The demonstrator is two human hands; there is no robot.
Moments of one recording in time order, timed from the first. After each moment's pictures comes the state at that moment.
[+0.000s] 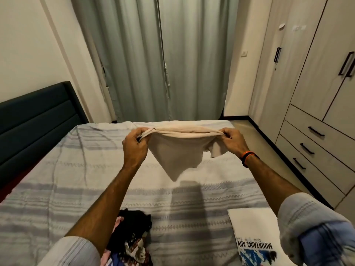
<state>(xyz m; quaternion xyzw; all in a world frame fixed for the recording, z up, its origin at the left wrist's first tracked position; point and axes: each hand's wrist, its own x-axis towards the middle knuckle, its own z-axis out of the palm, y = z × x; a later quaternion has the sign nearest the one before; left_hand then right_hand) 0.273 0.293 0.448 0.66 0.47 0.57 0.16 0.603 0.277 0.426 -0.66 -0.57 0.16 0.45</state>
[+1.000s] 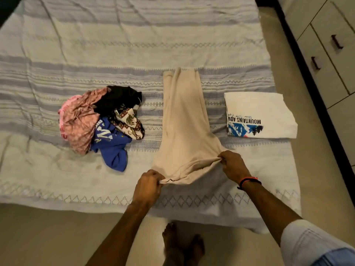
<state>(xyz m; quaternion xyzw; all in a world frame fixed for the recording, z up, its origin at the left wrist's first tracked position) 0.250 -0.073 0.034 0.74 0.61 0.05 0.27 0.564 -0.054 0.036 -0.74 -0.60 0.29 0.08</state>
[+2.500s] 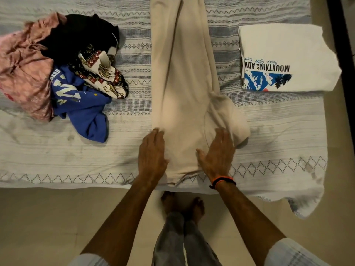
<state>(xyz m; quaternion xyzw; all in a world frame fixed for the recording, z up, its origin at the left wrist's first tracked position) 0.280 -0.058 -0.078 0.78 0.60 -0.03 0.14 0.460 -0.095 -0.066 -0.84 -0.51 0.15 0.10</state>
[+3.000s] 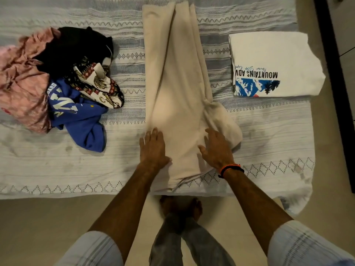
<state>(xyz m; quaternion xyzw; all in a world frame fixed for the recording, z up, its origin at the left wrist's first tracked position) 0.301 -0.008 -0.057 0.74 0.59 -0.20 0.24 0.503 -0.059 -0.058 -0.77 -0.56 0.29 0.06</state>
